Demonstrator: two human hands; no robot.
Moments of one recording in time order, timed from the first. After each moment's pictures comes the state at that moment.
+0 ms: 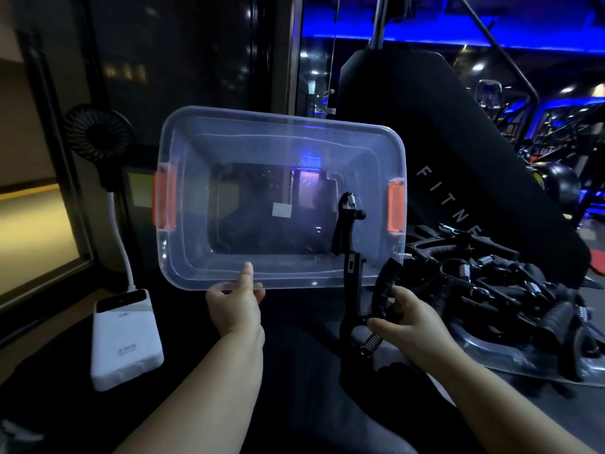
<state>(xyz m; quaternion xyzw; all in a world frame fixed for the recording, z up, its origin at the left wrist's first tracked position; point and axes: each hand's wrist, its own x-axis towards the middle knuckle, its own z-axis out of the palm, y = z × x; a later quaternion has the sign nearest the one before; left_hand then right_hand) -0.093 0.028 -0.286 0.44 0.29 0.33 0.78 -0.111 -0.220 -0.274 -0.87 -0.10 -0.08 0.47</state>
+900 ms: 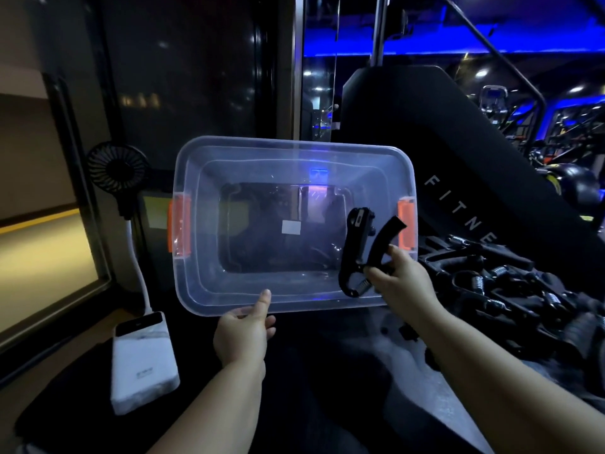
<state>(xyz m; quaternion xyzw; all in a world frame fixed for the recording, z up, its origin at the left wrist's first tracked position) -0.113 0.039 -0.287 0.56 0.29 0.26 0.73 -0.062 -0.182 -0.218 -0.87 -0.09 -0.21 0.44</state>
